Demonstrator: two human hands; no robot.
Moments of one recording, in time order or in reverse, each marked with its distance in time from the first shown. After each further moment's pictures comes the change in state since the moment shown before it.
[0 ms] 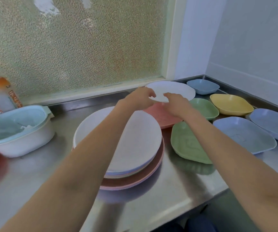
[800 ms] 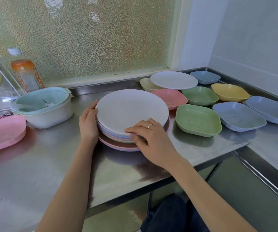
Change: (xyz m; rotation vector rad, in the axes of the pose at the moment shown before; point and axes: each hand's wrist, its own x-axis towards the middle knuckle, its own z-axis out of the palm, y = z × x) left_hand -0.208 -0.082 0.035 -1.021 0.822 -0.382; right_hand -0.218 -0.110 0.033 0.467 0.234 -0.553
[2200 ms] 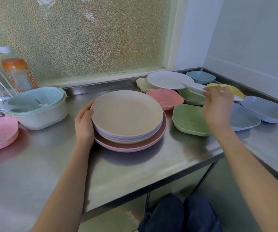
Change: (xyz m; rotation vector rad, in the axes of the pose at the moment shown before) left_hand 0.006 -0.007 0.000 -0.141 0.029 -0.061; right_hand 0.017 0.141 -0.110 -0.684 0.583 0.339
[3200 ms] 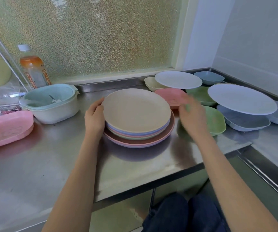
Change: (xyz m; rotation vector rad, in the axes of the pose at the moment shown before) left_hand -0.007 0.017 0.000 0.240 -0.007 -0.009; right_hand -0.037 -0.086 -0.011 0.439 -0.413 0.248
